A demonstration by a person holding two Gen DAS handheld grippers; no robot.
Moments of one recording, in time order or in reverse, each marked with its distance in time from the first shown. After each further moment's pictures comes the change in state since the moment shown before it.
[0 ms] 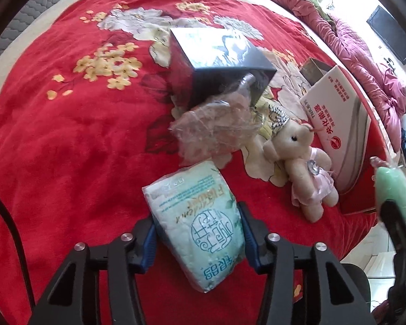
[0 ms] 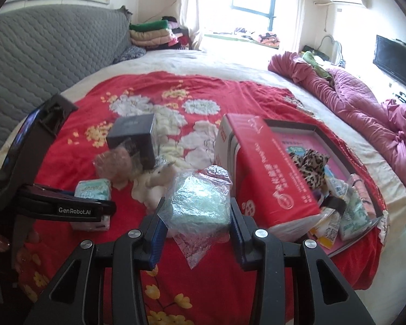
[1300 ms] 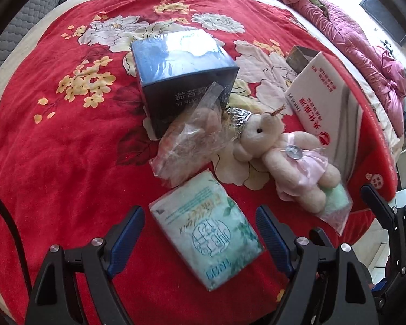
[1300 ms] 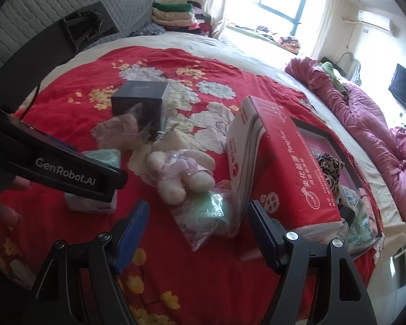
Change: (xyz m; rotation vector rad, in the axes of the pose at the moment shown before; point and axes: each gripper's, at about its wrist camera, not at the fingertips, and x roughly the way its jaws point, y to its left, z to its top) left arm 0.009 -0.037 0.012 0.073 0.041 0.032; right arm 0.043 0.018 -0.022 -0.179 0.076 -0.032
